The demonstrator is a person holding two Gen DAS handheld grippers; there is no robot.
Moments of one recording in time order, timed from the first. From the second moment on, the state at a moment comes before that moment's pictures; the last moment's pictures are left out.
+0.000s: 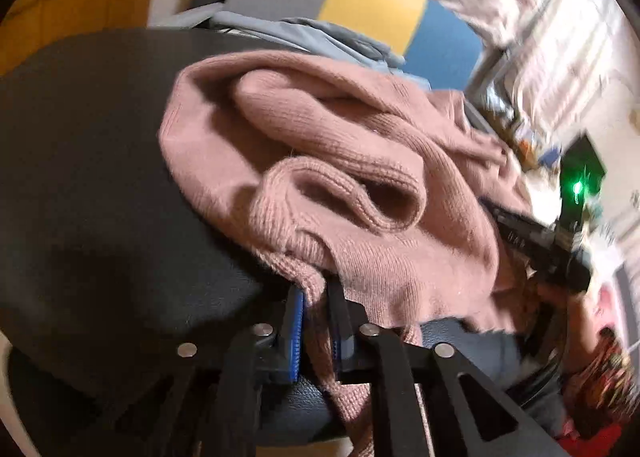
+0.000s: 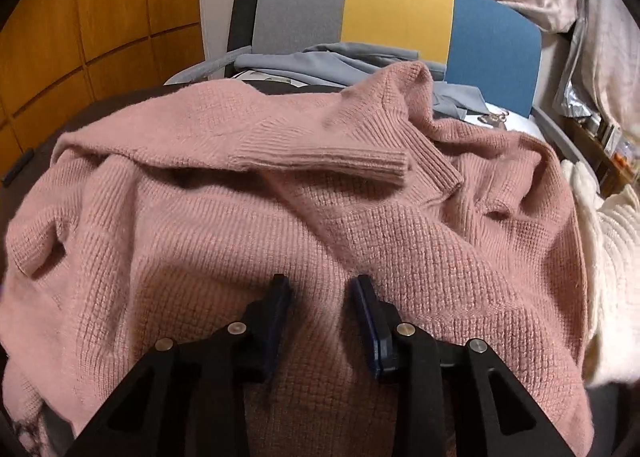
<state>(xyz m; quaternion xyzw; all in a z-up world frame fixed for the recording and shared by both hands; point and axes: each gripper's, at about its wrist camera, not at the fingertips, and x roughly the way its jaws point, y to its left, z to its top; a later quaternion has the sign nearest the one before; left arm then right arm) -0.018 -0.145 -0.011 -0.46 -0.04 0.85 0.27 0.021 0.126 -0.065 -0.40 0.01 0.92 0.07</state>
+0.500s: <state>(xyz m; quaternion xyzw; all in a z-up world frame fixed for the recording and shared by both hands) -0.124 -0.263 -0.004 -0.41 0.10 0.91 0.02 0.024 0.128 -0.062 -0.39 0.04 0.92 0.06</state>
